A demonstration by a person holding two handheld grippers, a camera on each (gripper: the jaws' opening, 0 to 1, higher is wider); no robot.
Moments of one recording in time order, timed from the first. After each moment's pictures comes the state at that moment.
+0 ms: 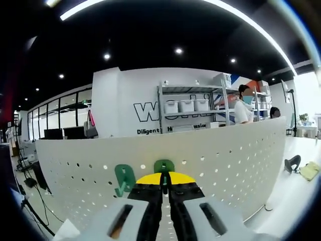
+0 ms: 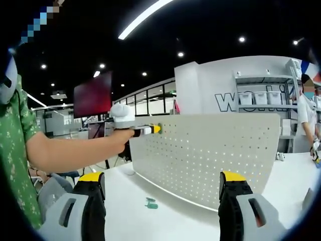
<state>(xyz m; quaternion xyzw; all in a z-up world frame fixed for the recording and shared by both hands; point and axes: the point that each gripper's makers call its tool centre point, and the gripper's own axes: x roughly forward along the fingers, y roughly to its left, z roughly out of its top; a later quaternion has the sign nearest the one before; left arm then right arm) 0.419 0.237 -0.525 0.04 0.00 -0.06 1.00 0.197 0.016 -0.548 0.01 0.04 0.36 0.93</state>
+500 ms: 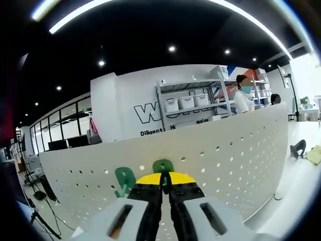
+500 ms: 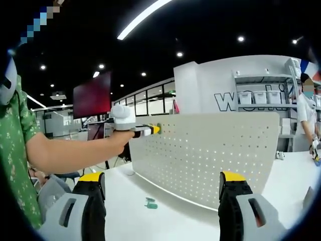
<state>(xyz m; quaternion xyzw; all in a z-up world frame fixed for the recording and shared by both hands) 0.419 0.236 -0.528 0.08 0.00 -0.05 1.00 0.198 0.013 -0.550 0.01 0.04 0.36 0.93</state>
